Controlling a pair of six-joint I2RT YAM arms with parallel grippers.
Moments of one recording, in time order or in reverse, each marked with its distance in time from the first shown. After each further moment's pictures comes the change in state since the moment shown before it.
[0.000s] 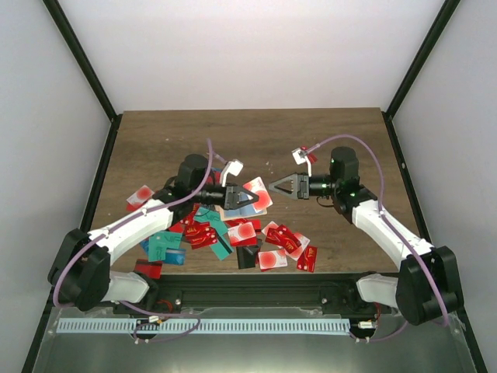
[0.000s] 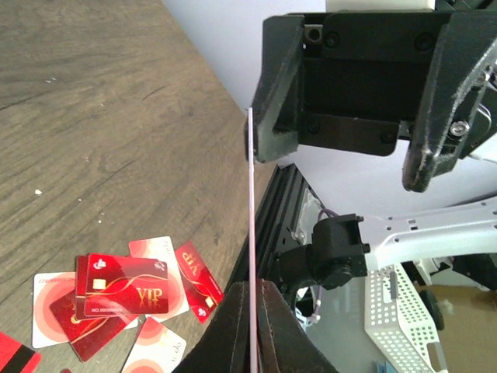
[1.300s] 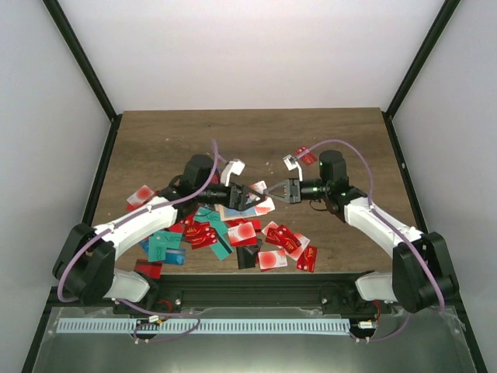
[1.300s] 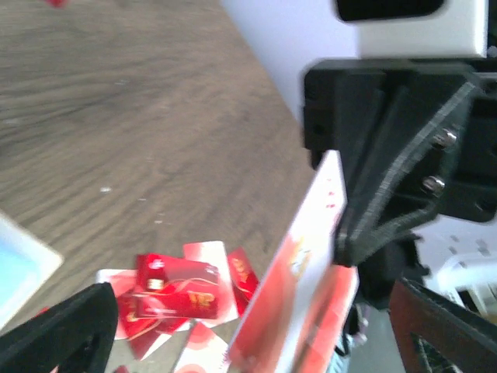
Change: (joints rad) left arm -0.022 0.047 0.025 -0.042 -0.088 0.040; right arm 0.061 0.075 -0.013 -0.034 0.034 -0.045
